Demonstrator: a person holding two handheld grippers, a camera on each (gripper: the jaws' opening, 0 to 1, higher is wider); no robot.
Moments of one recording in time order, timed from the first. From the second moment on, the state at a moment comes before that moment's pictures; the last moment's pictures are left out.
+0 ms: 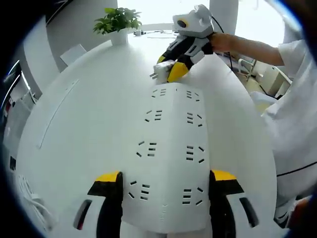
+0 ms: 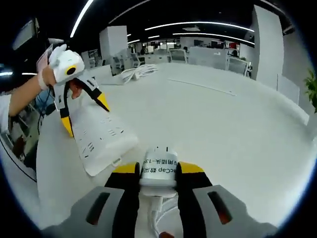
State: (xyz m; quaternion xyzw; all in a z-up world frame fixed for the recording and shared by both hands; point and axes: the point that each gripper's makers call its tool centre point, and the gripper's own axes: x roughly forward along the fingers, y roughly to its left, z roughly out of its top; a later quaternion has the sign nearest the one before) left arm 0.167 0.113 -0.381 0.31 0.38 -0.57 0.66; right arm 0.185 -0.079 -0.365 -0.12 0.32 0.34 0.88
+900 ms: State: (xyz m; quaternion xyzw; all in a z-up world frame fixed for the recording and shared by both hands) left arm 0.163 0.111 -0.380 0.30 0.37 -0.57 0.67; right arm 0.105 -0.004 -0.322 -0.06 0.54 0.35 0.76
